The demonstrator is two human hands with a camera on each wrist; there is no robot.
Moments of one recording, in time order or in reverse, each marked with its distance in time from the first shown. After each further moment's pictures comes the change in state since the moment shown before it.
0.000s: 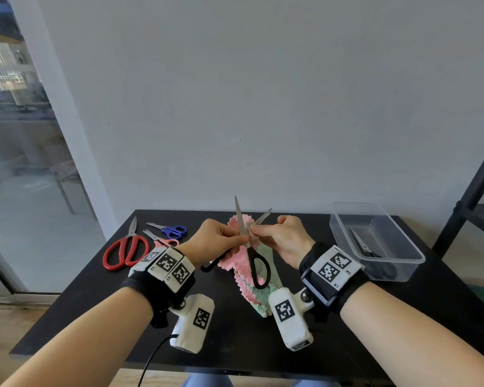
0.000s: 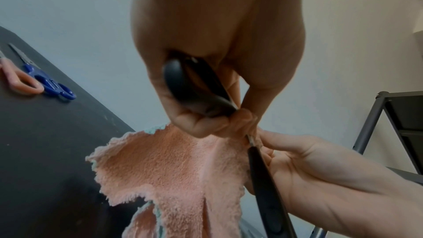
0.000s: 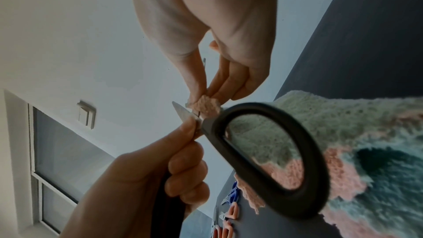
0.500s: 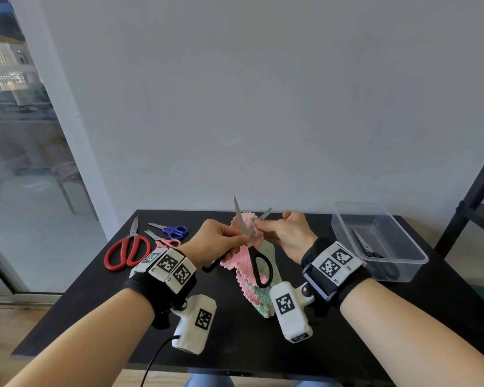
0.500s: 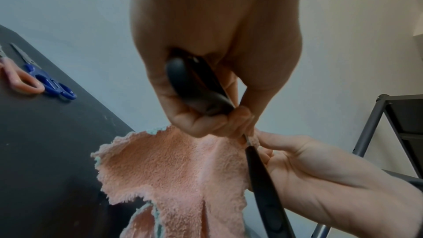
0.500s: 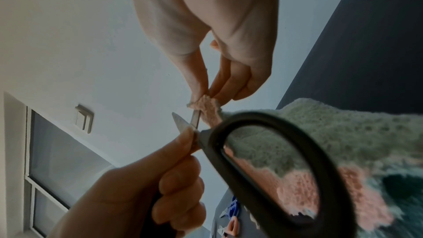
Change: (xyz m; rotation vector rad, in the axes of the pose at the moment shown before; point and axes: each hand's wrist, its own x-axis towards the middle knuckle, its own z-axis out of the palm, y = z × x) left_hand -0.002 0.001 -0.002 -0.012 -0.004 0.008; right_hand 0.015 0.002 0.002 -0.022 0.097 -0.078
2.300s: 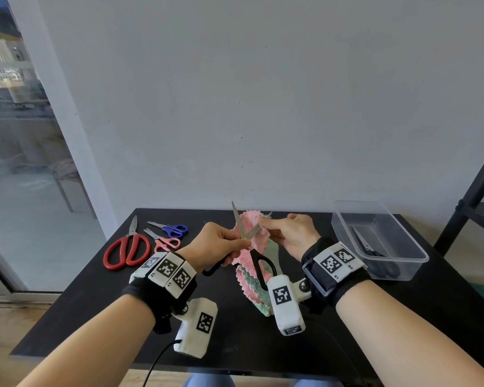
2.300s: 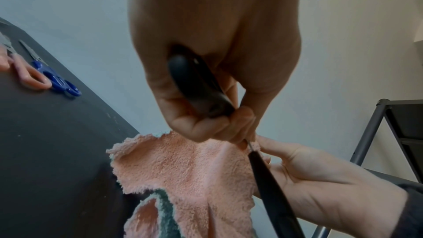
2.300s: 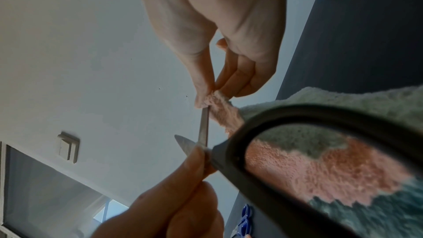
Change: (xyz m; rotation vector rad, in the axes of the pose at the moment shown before) left_hand -0.008 -0.001 0.002 -0.021 -0.043 -0.035; right_hand 0.011 0.001 -0.013 0.135 0.030 0.057
